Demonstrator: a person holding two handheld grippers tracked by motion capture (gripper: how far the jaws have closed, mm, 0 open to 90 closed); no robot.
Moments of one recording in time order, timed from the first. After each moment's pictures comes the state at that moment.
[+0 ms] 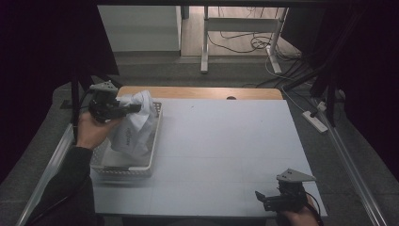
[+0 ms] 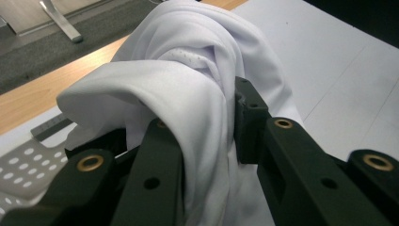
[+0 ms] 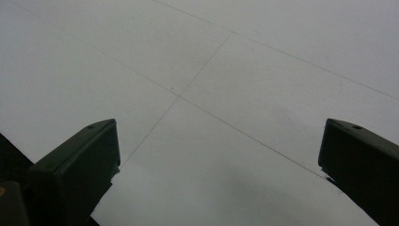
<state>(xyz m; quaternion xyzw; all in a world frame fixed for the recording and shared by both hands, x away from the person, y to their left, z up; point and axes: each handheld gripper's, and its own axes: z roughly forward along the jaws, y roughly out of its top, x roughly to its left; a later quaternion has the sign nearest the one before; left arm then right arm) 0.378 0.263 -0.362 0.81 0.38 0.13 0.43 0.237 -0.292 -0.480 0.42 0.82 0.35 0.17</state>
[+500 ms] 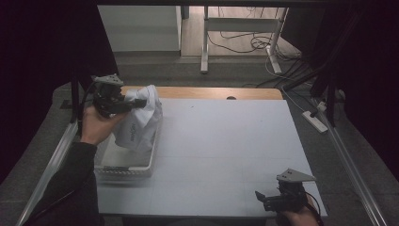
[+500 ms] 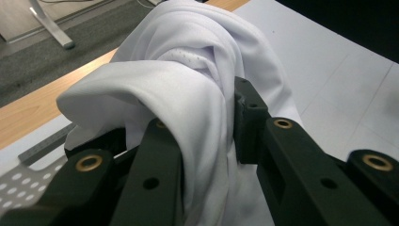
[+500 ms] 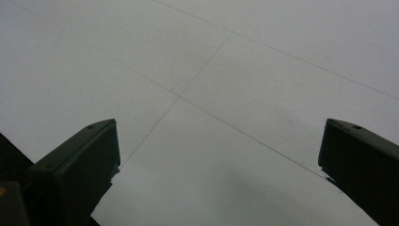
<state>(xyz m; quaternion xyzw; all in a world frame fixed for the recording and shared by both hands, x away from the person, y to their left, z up) 0.381 0.244 -0.340 0.82 0.37 0.13 0.43 0.237 -0.292 -0.480 0.42 0.82 0.35 0.17</state>
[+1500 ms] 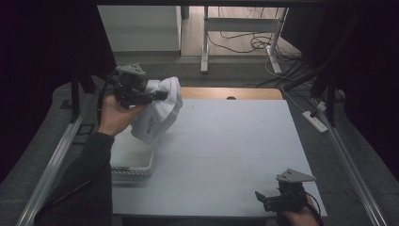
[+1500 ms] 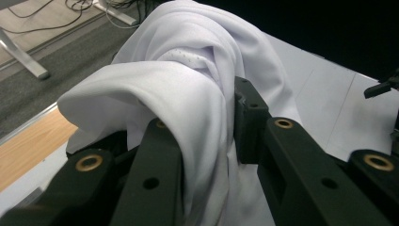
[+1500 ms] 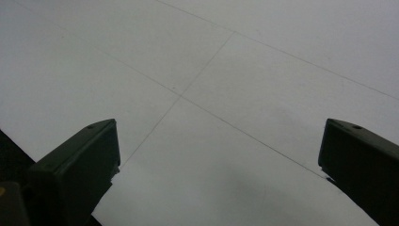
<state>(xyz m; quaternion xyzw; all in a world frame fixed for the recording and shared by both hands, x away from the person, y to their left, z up) 0.392 0.188 -0.308 0.83 0.31 0.12 0.45 0.237 -0.292 -0.480 0.42 0.82 0.35 0.17</state>
